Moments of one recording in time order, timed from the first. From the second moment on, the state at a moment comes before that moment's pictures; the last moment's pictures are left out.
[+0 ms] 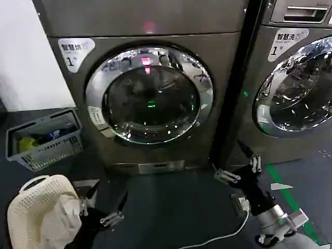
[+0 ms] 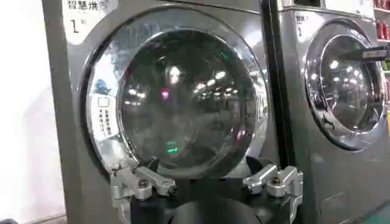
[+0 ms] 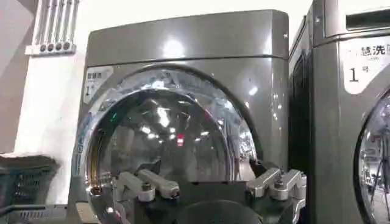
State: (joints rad) left arm 1.82 -1.44 -0.68 -2.24 -0.14 -0.23 0.35; right arm -1.53 1.39 0.74 2.35 0.28 -0.08 -0.40
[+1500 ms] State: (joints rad) left arm 1.84 -1.46 -0.71 -2.24 -0.16 -0.25 0.37; right arm -0.52 1.15 -0.02 1.59 0.46 -0.15 -0.47
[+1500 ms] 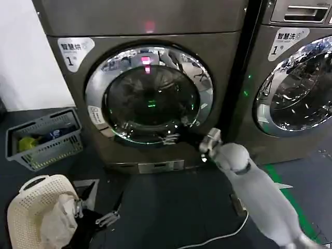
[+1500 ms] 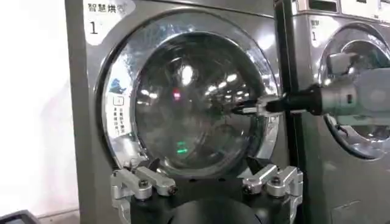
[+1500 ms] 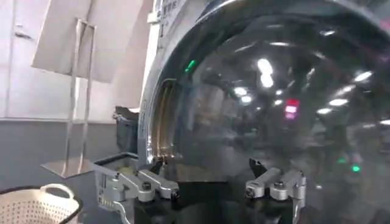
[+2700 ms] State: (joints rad) left arm 1.87 -1.48 -0.69 -2.23 -0.10 -0.28 0.37; right arm -0.24 1.57 -0.22 1.14 0.36 -0.10 -0.48
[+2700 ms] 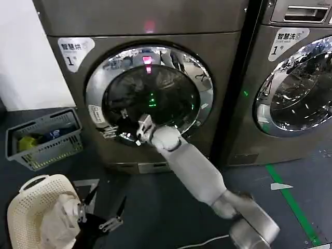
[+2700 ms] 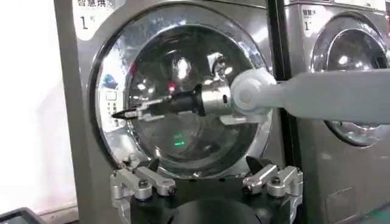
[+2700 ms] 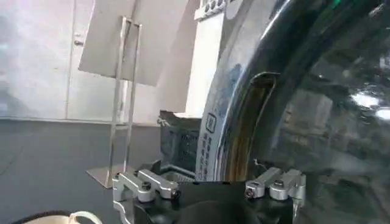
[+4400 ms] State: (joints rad) left arm 1.55 -1.20 -1.05 -2.13 -0.45 0.11 0.40; right arm -0.39 1.28 -0.21 1.51 0.65 -0.17 -1.02
